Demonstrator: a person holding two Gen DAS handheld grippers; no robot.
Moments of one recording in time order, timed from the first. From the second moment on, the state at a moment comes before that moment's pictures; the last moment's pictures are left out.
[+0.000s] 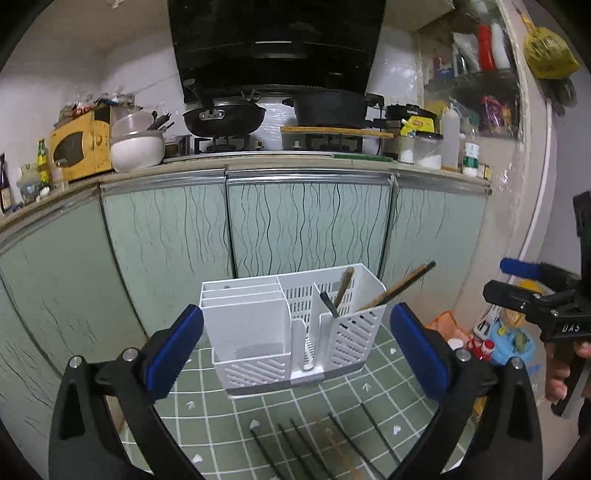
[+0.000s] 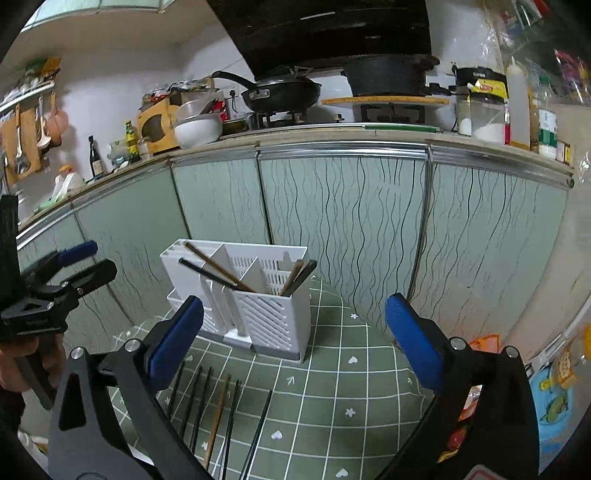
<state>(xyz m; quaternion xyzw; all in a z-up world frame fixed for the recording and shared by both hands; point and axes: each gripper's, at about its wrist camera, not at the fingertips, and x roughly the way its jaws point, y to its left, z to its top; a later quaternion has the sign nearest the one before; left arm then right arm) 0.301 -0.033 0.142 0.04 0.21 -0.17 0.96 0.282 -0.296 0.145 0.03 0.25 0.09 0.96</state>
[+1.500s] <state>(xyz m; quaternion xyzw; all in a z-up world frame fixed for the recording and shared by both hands) 0.196 0.027 0.048 0.02 0.23 -0.09 0.97 0.179 -0.262 0.083 -0.03 0.25 0.08 0.96</state>
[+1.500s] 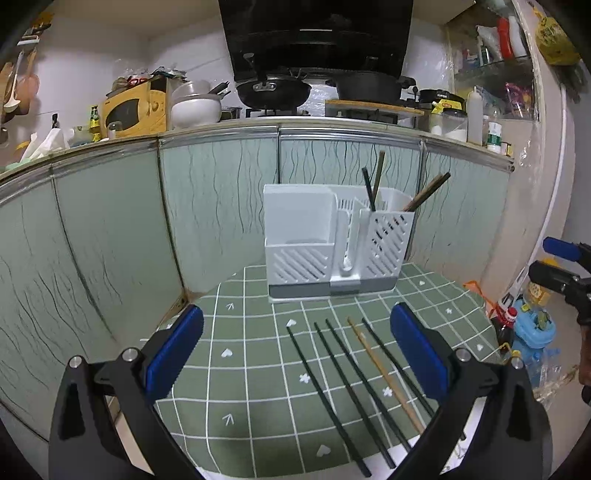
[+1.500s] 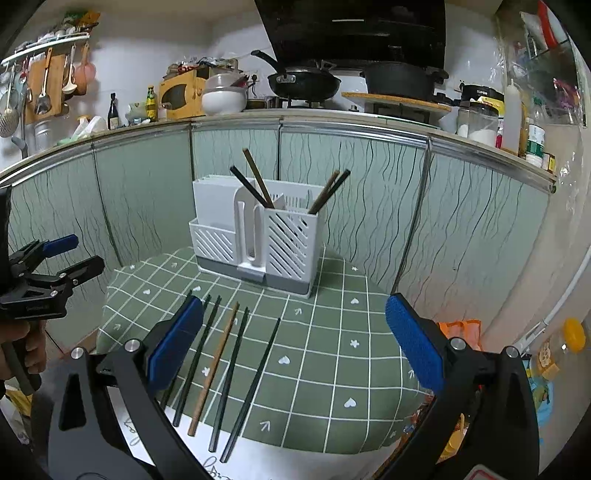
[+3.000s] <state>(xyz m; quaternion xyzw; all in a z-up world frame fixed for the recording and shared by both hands) 0.153 -0.007 -0.086 0.06 0.33 -0.04 0.94 0.160 -0.240 -0.059 -0.03 0.37 0.07 0.92</state>
